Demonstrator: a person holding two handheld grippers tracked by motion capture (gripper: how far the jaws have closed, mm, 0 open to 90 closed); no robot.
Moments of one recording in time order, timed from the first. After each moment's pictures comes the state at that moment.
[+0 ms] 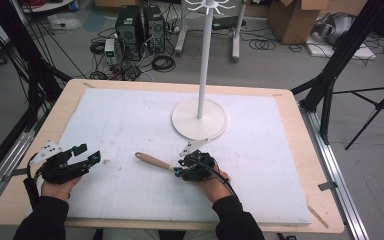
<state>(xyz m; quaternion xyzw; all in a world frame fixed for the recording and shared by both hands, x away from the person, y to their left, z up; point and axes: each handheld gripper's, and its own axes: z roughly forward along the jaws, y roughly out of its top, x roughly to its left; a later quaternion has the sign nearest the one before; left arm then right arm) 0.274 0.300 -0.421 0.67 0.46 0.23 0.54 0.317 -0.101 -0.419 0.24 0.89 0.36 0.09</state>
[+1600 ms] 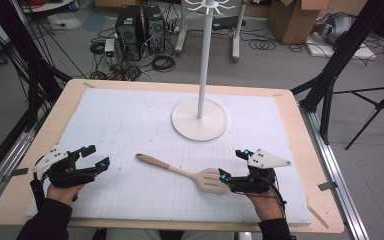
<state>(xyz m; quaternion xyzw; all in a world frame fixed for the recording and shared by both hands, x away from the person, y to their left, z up) 0.266 0.280 -0.417 0.68 0.39 0.20 0.59 0.261 -0.239 -0.390 0.31 0.78 0.50 0.21</state>
